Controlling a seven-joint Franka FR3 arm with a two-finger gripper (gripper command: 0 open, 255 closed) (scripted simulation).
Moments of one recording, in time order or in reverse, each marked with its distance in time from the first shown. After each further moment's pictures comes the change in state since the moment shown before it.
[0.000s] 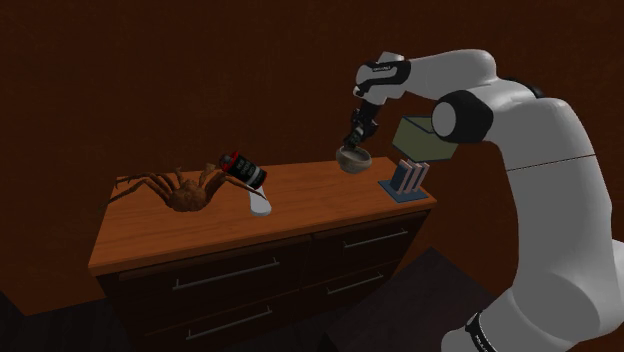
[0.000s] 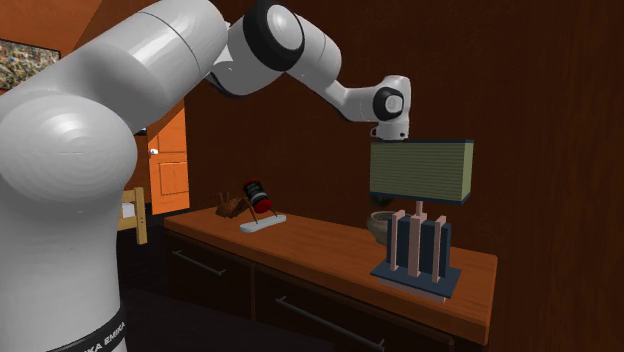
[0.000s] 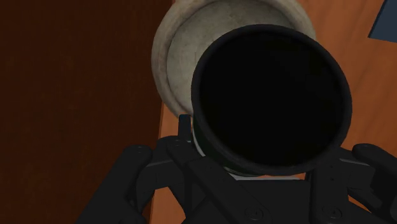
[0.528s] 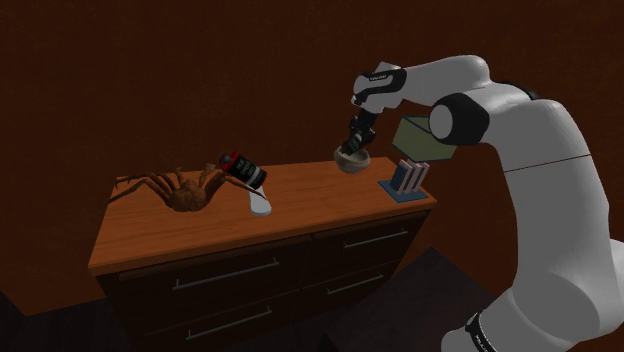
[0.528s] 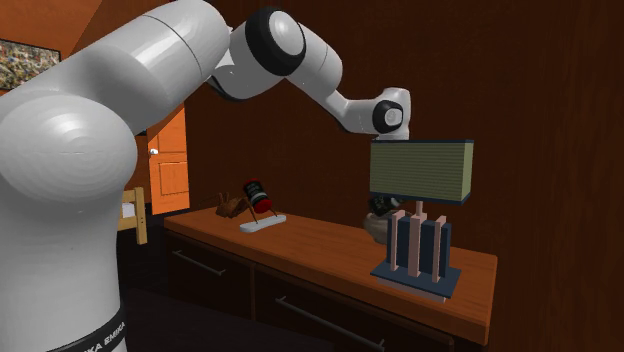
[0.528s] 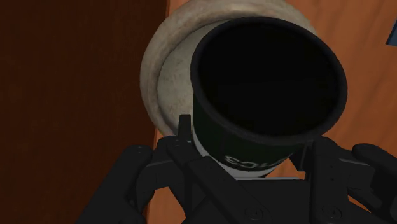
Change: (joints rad) arm 0.001 0.023 0.006 -0.047 0.010 0.070 -0.014
